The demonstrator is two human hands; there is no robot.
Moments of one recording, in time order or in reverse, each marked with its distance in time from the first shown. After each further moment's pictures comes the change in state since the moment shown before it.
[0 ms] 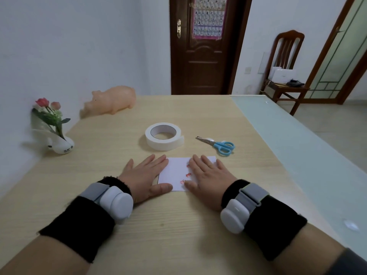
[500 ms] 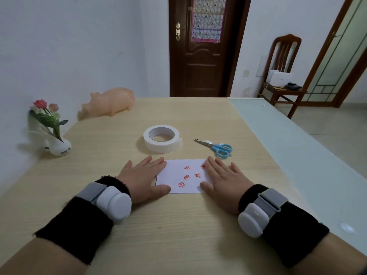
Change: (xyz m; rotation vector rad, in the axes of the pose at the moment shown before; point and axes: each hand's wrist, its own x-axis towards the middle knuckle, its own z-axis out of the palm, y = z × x) left_hand -0.001 0.006 -0.008 0.000 -0.002 -0.034; right_hand -0.016 0.033 0.003 0.001 0.007 0.068
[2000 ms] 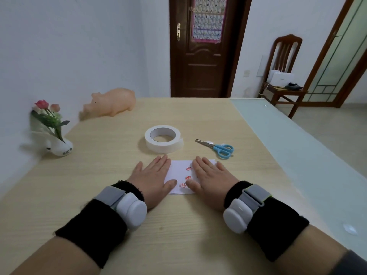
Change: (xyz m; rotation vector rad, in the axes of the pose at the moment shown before) left_hand 0.015 0.013 0.019 0.058 0.098 -0.033; right_hand 0.015 -0.028 -0.006 0.015 -0.005 -0.065
